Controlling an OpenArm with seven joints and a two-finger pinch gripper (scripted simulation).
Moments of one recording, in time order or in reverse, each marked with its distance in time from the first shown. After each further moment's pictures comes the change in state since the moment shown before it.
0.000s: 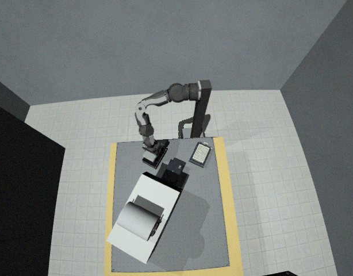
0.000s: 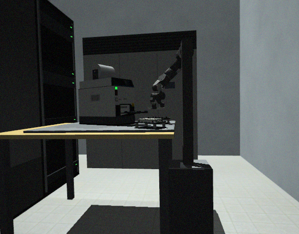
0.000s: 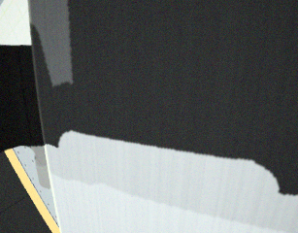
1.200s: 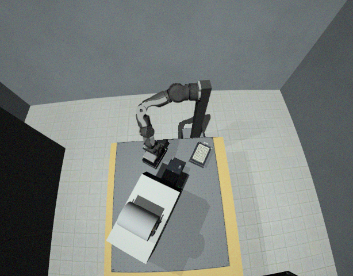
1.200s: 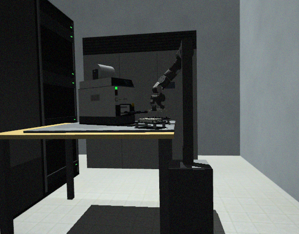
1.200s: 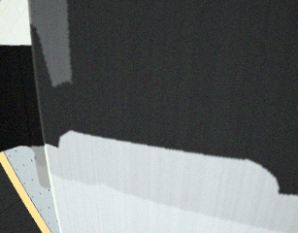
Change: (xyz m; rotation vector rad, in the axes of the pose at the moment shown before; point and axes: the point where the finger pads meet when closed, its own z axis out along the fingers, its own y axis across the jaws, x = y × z) arm 0.000 0.000 0.015 -0.001 0.000 0.000
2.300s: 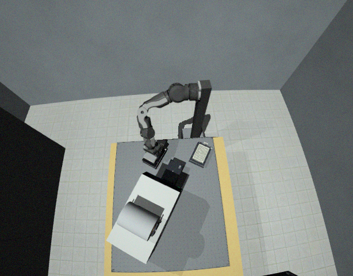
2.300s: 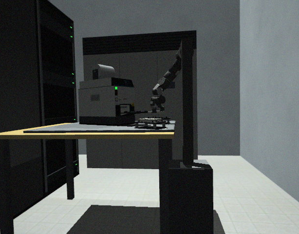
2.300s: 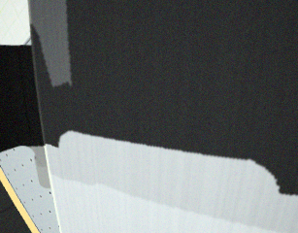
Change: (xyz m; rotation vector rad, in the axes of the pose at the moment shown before) arm 0.000 0.000 0.015 0.000 0.000 0.000
